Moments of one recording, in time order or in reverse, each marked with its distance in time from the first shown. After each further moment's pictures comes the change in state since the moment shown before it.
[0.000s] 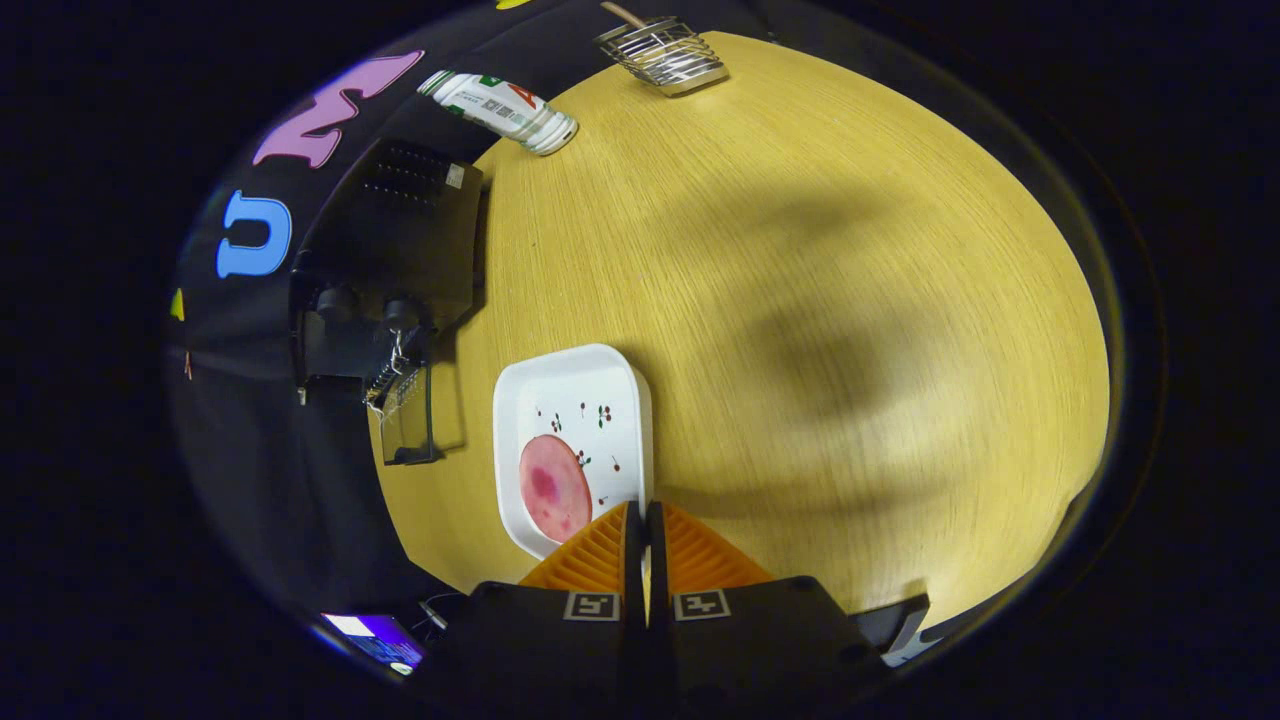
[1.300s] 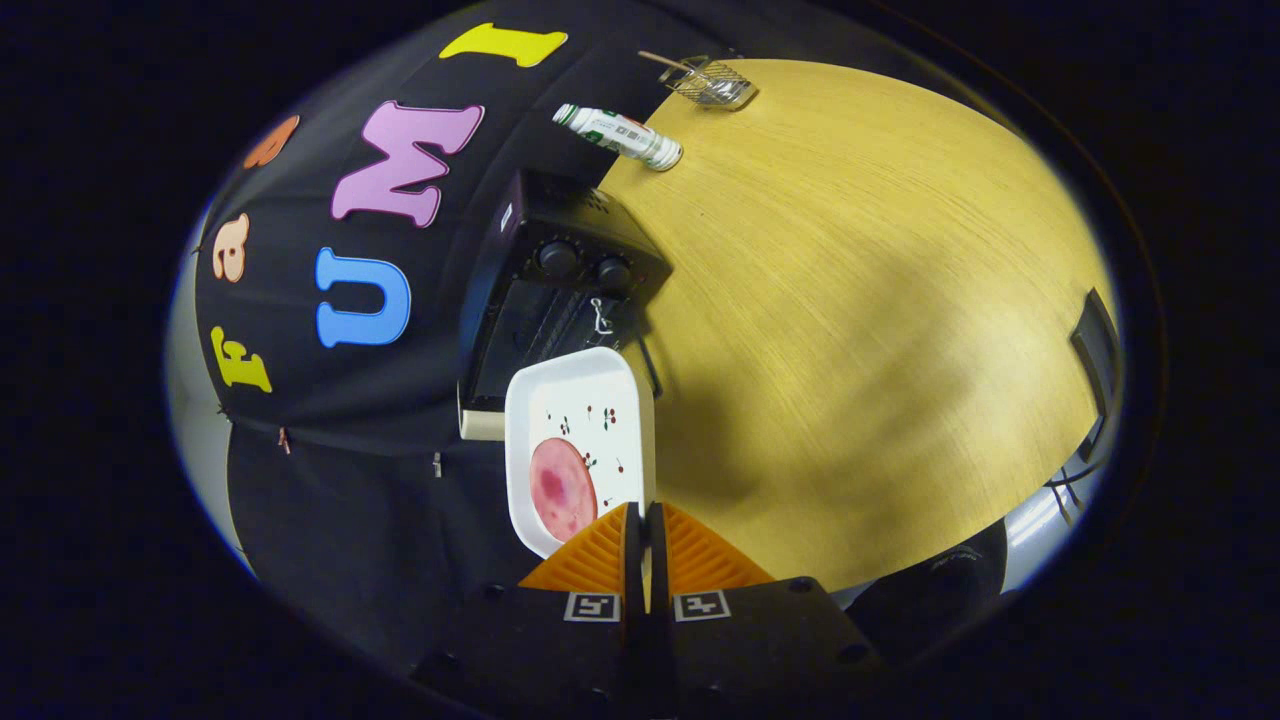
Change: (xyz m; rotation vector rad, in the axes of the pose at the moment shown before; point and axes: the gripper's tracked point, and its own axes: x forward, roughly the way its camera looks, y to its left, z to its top) arm -0.043 0.194 -0.107 0.250 -0.219 0.331
